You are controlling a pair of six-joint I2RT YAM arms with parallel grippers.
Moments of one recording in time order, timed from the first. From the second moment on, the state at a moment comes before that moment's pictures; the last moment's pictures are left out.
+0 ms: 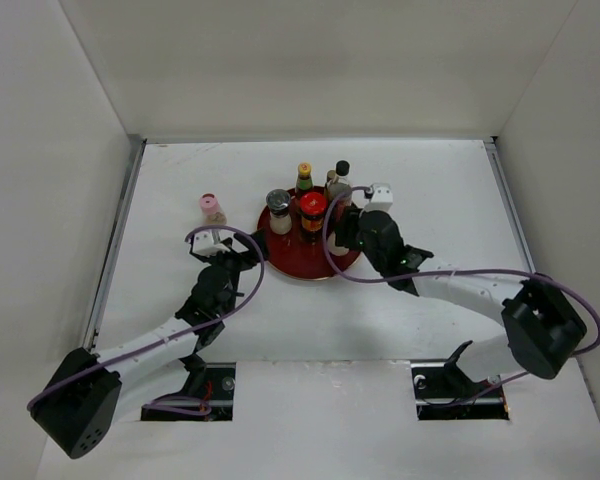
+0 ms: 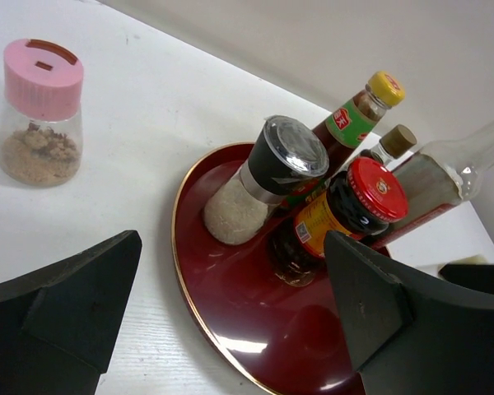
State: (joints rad) left arm -0.64 0.94 0.20 0.75 -0.58 -0.53; right arm 0.73 1.40 0.78 0.22 0.42 0.49
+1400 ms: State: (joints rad) left arm -0.22 1.62 0.91 0.22 -0.64 -0.50; right arm 0.87 1.15 0.59 0.24 0.45 0.44
